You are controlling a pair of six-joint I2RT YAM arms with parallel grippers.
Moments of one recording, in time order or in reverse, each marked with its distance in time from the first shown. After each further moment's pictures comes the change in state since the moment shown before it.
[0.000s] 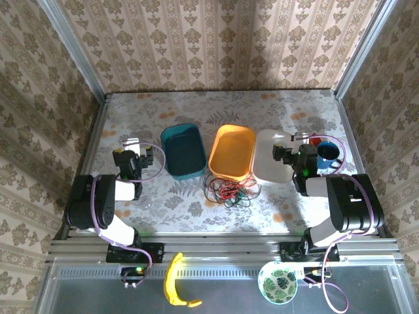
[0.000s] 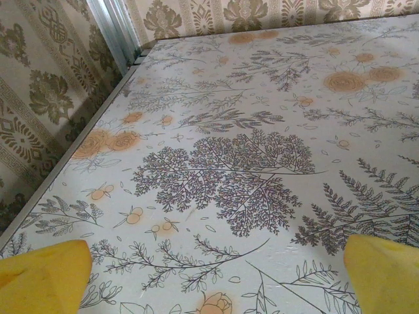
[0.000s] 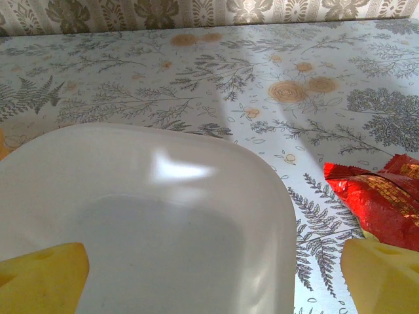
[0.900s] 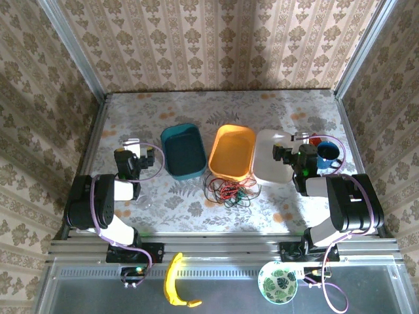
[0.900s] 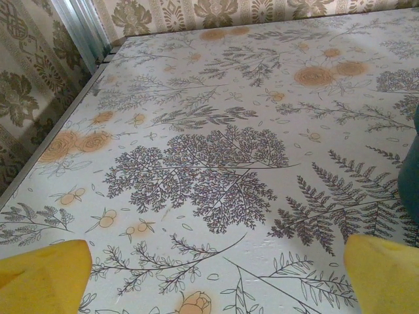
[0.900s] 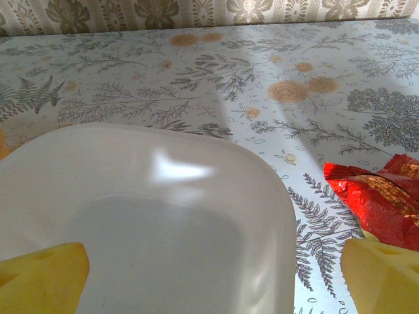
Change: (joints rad) left arm 0.034 0.000 0.002 -0.016 0.124 0.008; right arm 0.000 0.000 0.000 0.000 0.000 0.000
